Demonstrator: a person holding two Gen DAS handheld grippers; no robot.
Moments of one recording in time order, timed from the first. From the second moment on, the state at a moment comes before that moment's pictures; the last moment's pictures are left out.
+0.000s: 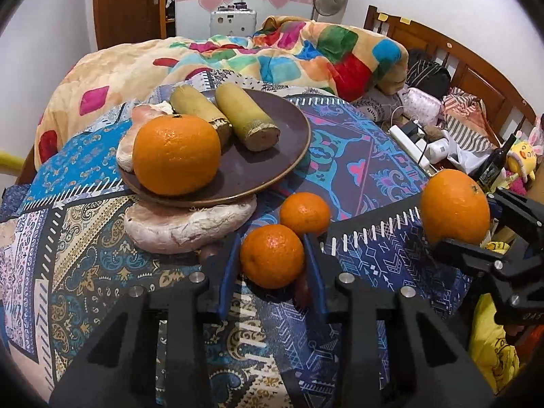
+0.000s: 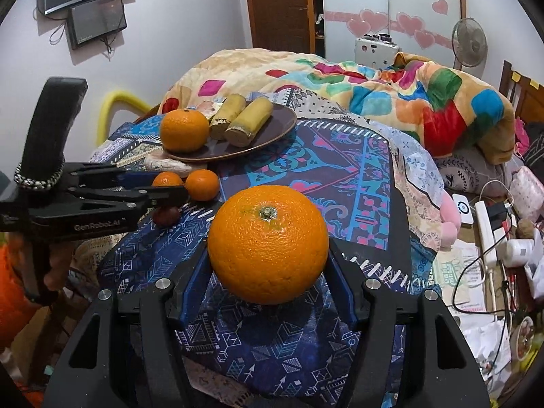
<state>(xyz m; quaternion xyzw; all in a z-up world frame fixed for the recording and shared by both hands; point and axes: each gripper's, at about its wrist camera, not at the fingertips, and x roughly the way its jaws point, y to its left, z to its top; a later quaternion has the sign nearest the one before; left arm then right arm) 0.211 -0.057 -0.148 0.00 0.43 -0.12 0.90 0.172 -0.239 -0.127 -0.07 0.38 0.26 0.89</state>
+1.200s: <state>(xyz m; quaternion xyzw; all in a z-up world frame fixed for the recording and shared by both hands) 0.265 0.025 -0.076 -0.01 0.32 -0.07 0.94 0.255 -0.187 -0.081 -0.07 0.30 0.25 0.92</state>
